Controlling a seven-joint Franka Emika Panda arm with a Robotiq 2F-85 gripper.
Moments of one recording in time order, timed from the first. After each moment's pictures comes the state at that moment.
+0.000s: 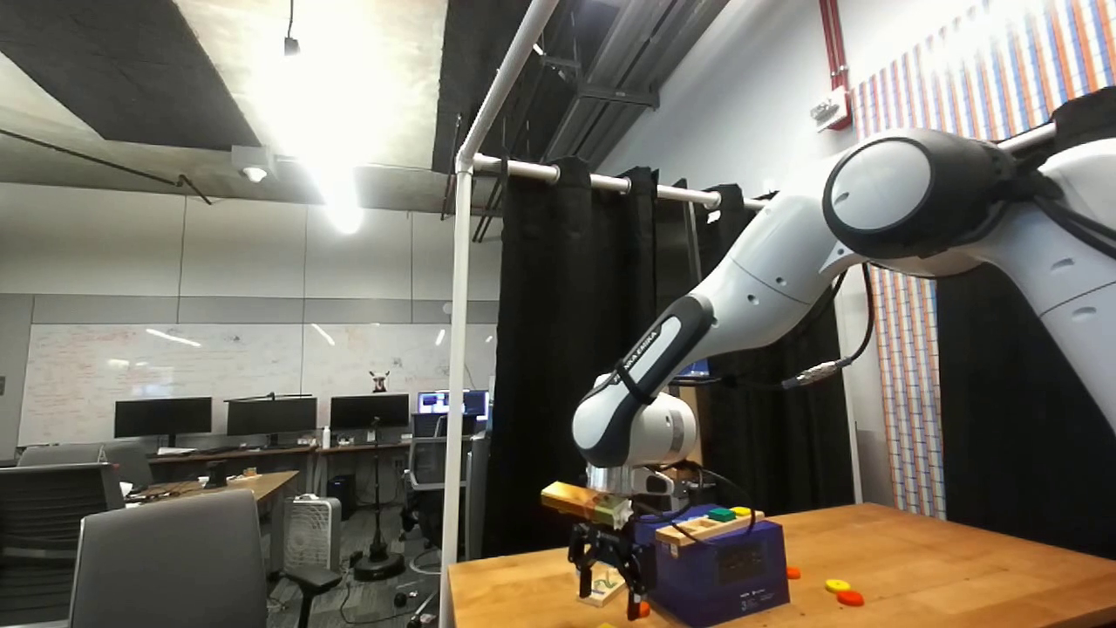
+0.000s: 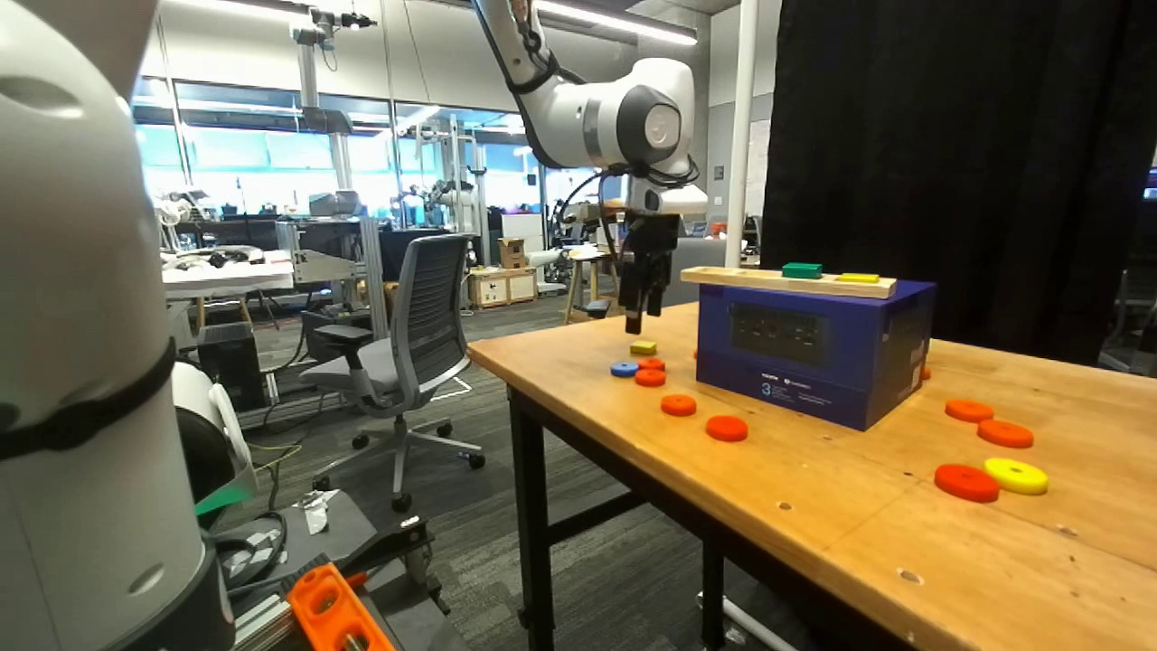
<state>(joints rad) 0.15 0.30 0.08 -2.03 0.09 2.39 1.33</state>
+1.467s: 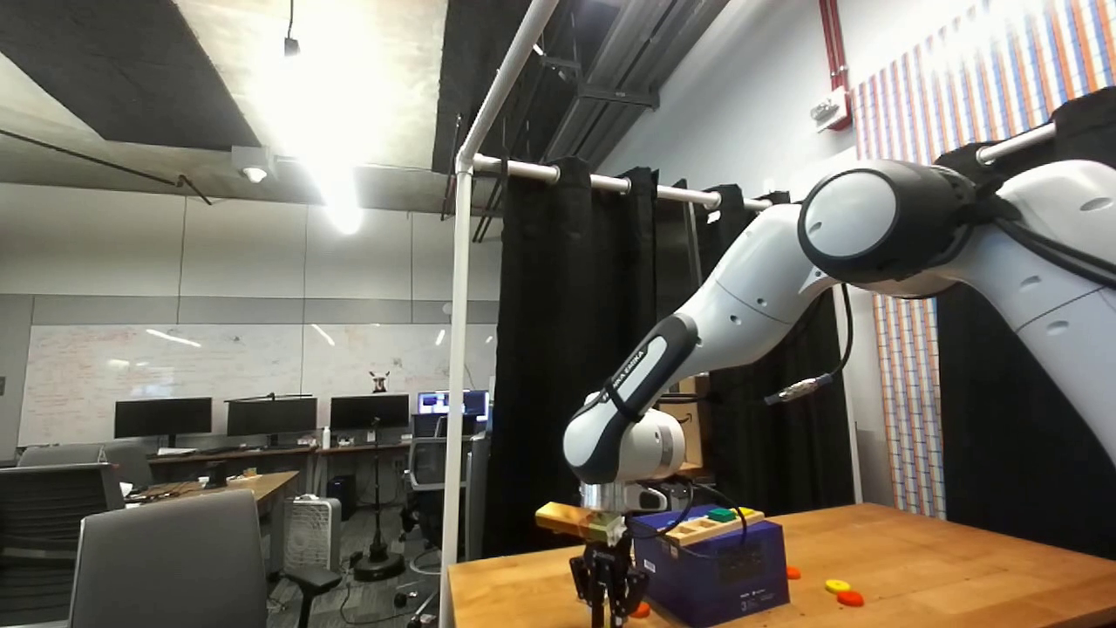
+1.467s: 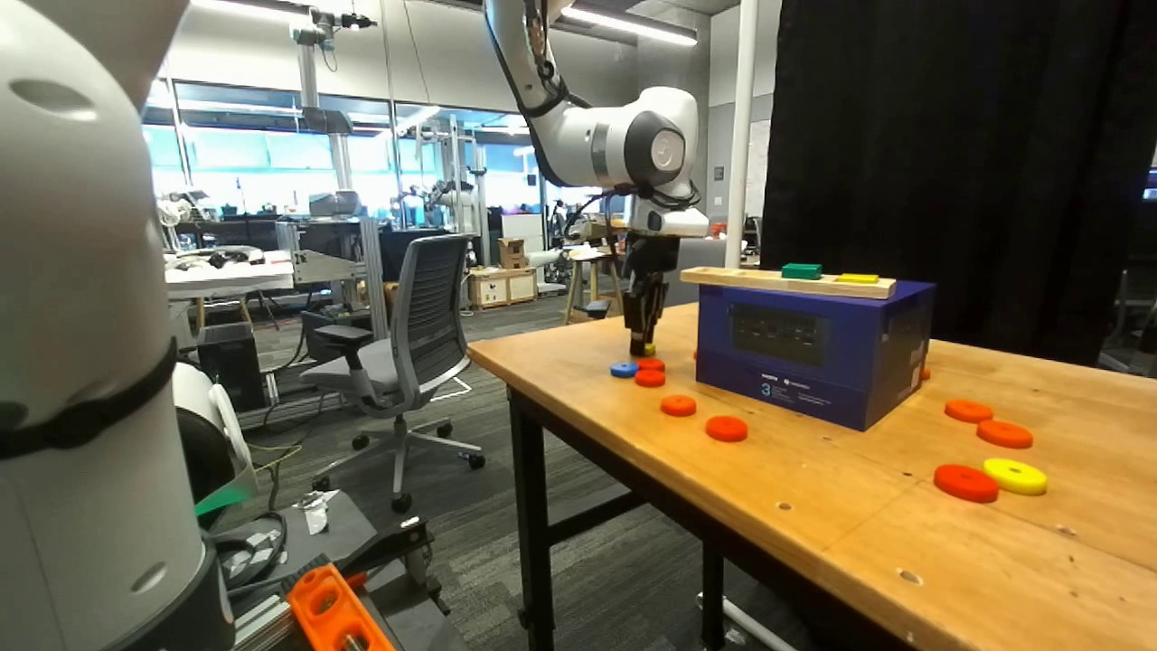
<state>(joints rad) 0.17 0.38 0.06 -1.97 0.08 2.34 1.33</state>
